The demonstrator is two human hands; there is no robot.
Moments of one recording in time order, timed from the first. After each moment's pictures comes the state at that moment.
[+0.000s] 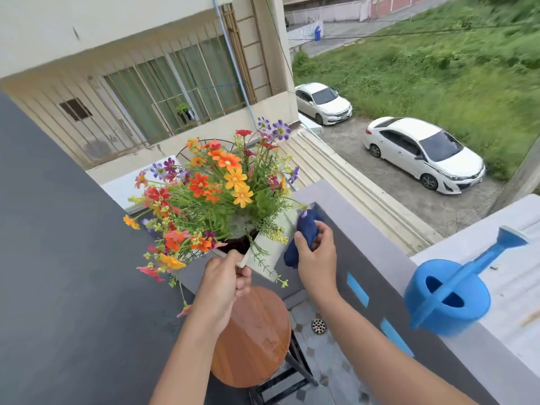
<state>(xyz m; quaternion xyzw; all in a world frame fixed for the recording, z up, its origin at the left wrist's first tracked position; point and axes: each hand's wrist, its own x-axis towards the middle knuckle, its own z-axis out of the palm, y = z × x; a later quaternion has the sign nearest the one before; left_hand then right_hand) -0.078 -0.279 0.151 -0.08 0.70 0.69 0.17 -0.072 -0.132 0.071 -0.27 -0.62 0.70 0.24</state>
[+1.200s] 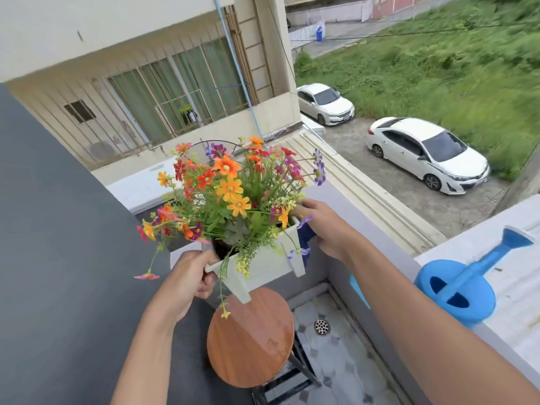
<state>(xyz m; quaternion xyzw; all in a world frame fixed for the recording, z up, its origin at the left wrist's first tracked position) -0.110 -0.335 0.166 -0.02 0.80 0.57 0.20 -0.098 -0.081 0.145 -0.15 -0.66 0.74 -0.02</state>
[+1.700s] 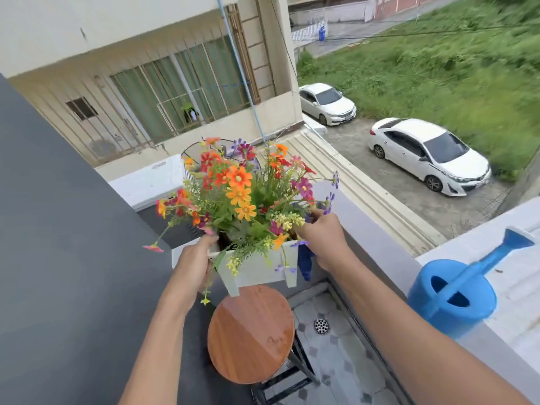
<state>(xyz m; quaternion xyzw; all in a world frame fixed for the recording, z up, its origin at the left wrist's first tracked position) -0.118 -0.326 0.159 -0.11 0.83 0.53 0.10 -0.089 -0.099 0.118 -0.23 -0.67 0.70 0.09</state>
